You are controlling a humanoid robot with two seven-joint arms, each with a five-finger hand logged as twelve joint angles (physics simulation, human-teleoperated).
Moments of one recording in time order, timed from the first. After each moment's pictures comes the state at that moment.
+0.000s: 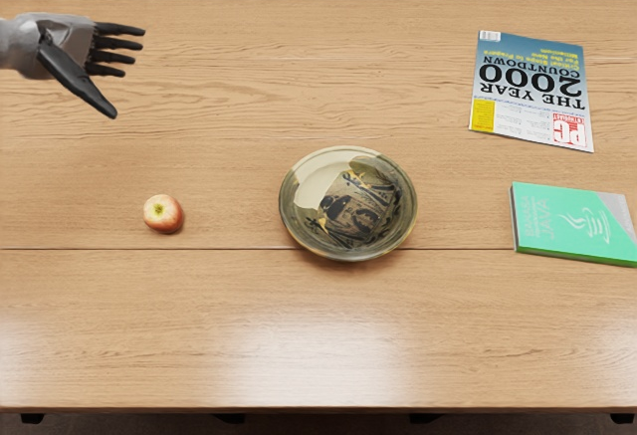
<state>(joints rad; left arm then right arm) -1.44 0.74 0.12 -0.81 0.05 -0.61 0.20 -0.04 0.00 -0.16 0.25 -0.27 0.06 -0.16</state>
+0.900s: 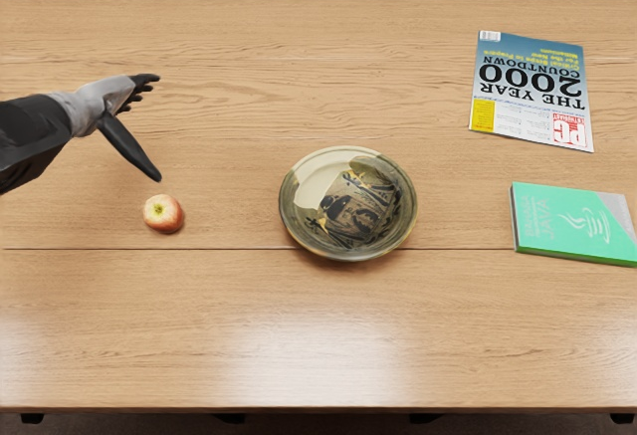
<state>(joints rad) -1.40 0.75 0.27 -1.36 0.36 0.22 0.19 -0.04 0.00 -0.16 0.25 -0.27 0.06 -0.16</state>
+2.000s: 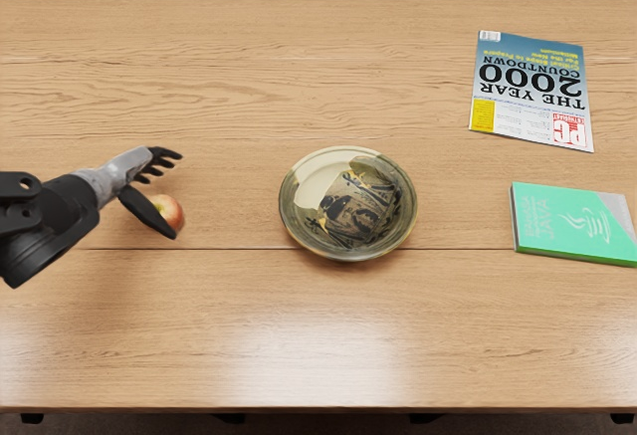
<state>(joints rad) -1.32 0.71 0.43 -1.52 0.39 0.48 0.16 -0.04 0.00 -0.16 0.25 -0.27 0.06 -0.16</state>
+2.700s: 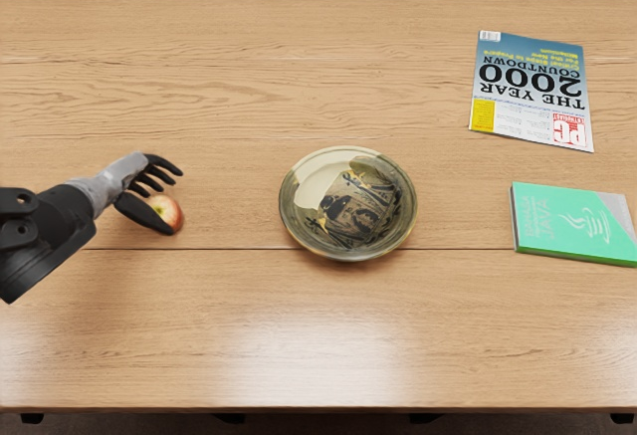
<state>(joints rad) -1.30 0.73 0.43 -1.56 0.43 0.55 0.16 -0.04 0.00 -0.16 0.25 -0.27 0.06 -0.16</state>
